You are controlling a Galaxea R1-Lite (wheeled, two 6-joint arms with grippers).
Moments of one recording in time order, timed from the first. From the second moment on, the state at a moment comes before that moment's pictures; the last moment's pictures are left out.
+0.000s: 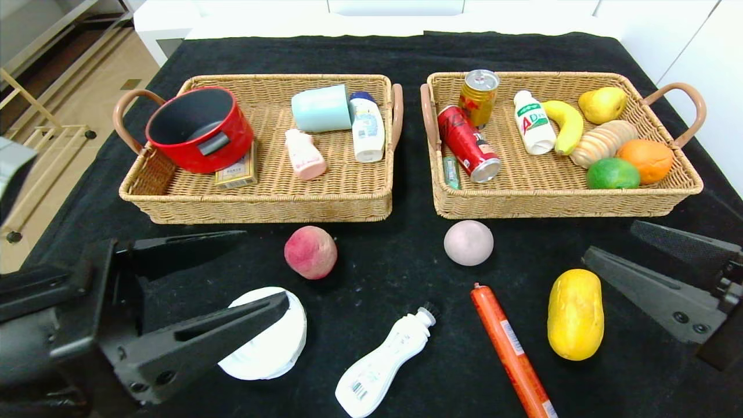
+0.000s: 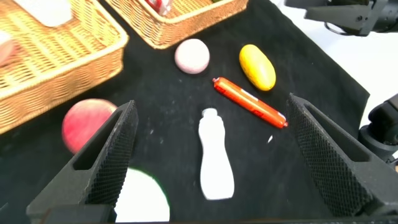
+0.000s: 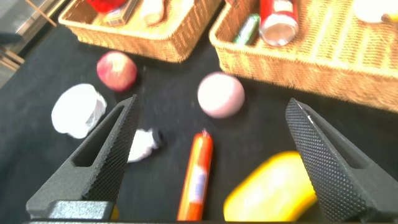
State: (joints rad) left arm -0.50 1.10 -0.60 -0.48 -0.41 -0.03; right arm 0.59 1.13 -0.49 -0.68 0.01 0.11
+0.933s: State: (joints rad) left arm -0.51 1.12 -0.61 -0.47 -0.35 -0.03; right arm 0.55 1.21 -0.62 -0.44 -0.29 0.10
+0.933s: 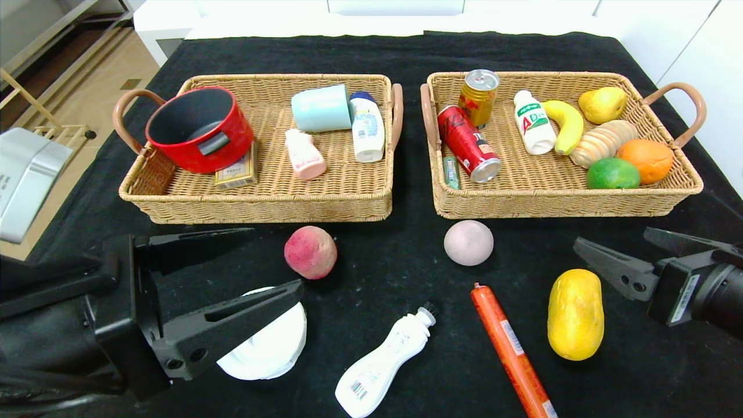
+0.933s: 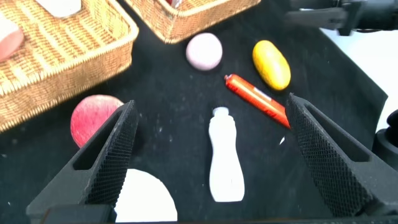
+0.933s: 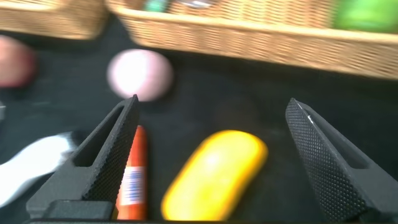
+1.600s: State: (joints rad) left arm -0.51 1.11 -0.62 -0.47 -0.35 -0.03; right arm 0.53 1.29 -0.98 0.28 -0.36 0.48
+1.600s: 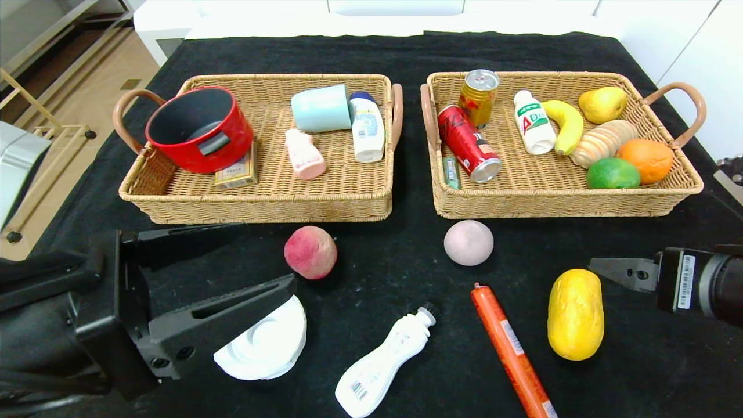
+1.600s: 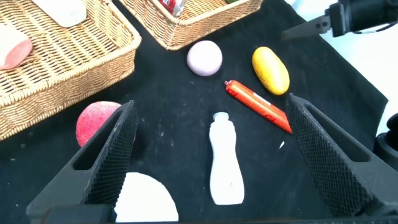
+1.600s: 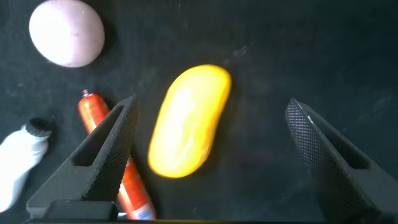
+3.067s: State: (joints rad) left arm -0.50 1.11 -0.61 -0.47 -0.35 -0.02; right arm 0.54 1.57 -1.08 0.36 -0.32 0.68
